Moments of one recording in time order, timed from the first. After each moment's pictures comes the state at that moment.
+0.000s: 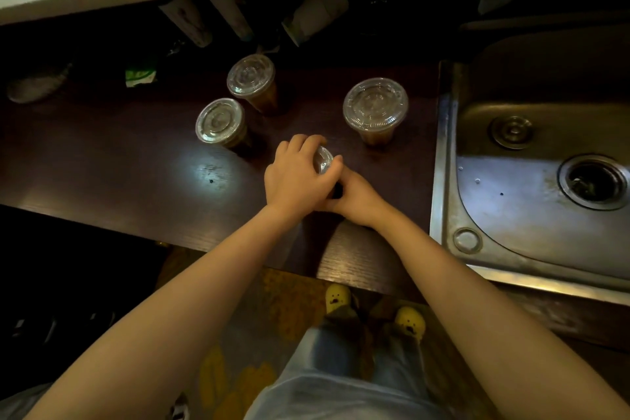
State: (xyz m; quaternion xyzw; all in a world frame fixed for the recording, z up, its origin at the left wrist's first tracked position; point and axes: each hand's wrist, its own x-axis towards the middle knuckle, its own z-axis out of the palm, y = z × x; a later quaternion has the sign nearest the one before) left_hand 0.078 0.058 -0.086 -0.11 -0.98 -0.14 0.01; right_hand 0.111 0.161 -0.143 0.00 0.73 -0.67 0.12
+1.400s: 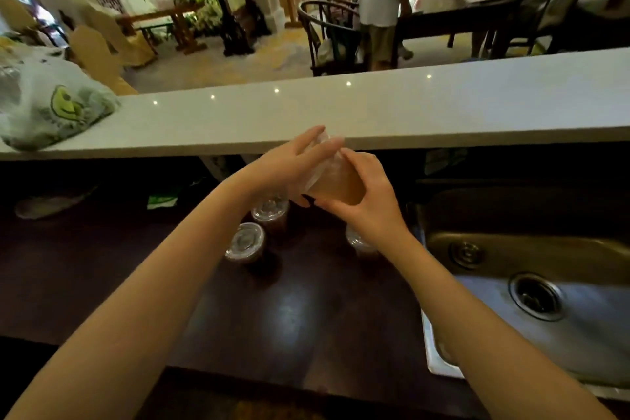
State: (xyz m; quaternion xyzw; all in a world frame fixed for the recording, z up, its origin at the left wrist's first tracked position) left_hand 0.031 0.060 0.151 -0.20 -0.89 -0.38 -0.18; right_hand 0.089 0.183 0.056 -0.04 0.81 -0.52 -0.27
